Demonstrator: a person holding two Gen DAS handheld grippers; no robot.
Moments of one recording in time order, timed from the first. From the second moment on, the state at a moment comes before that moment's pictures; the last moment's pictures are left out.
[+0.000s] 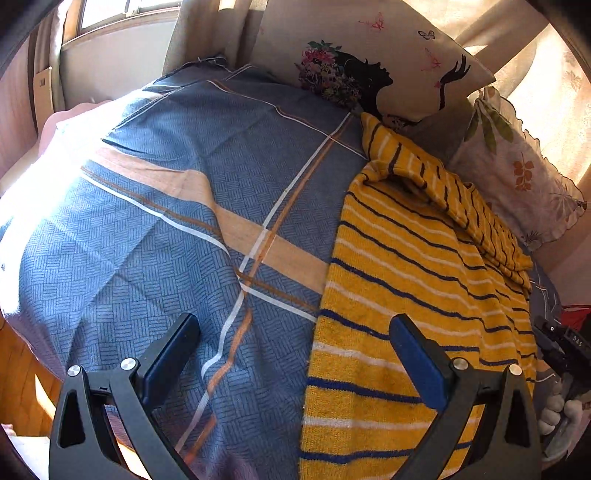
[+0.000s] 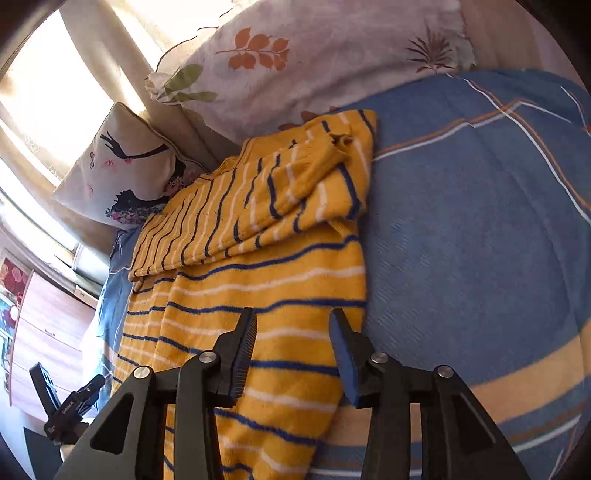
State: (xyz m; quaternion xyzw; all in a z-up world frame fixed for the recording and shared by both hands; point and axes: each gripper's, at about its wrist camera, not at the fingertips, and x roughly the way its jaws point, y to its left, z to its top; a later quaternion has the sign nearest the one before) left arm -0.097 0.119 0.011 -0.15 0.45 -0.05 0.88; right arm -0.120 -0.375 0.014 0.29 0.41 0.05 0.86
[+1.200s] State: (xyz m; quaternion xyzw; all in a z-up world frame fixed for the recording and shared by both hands) left arm -0.207 0.091 0.042 -0.19 0.37 -0.30 0.86; right arm -0.235 -0.313 -0.017 0.38 0.39 0.28 0.79
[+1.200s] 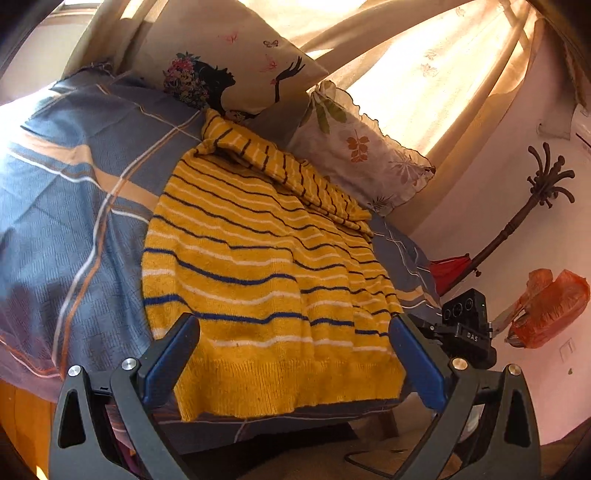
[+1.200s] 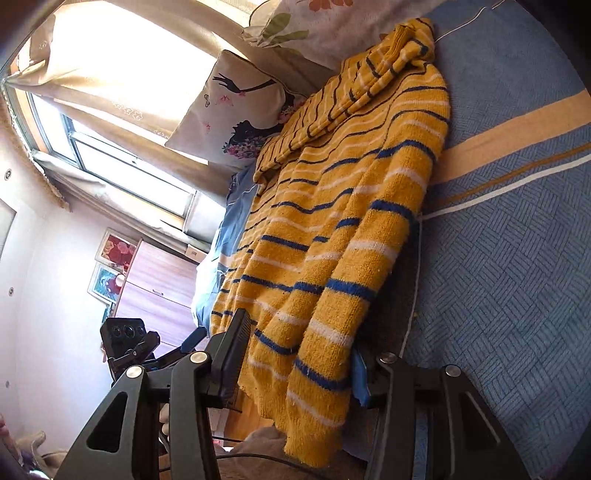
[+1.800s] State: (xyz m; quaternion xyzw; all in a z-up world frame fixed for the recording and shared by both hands) left arm -0.117 0.104 0.002 -0.28 0.50 -0.33 0.75; right arm -0.230 -0.310 -0.016 0.37 0.39 0.29 0.79
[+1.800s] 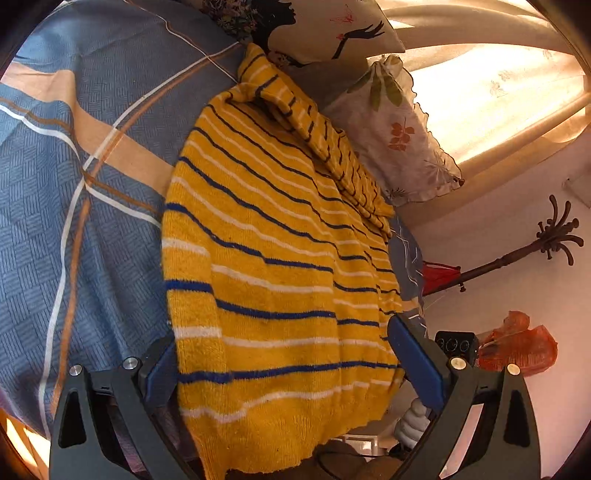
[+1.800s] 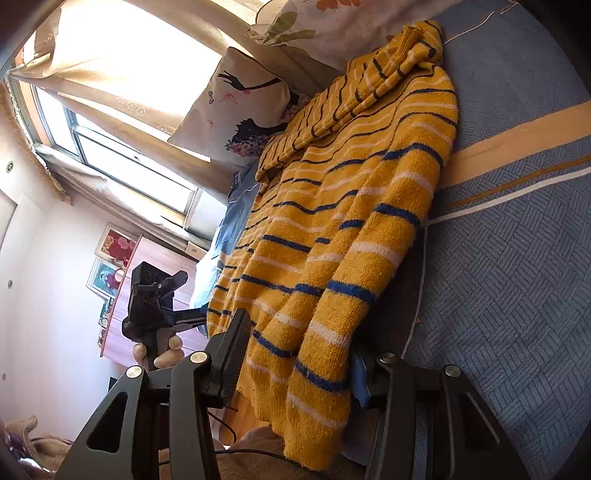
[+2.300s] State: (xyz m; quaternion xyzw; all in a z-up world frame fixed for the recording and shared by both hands) left arm -0.173 0.072 -0.001 -0.20 0.47 -0.32 0.80; right arm -0.242 -0.282 -0.010 0.30 0.41 0.27 0.82
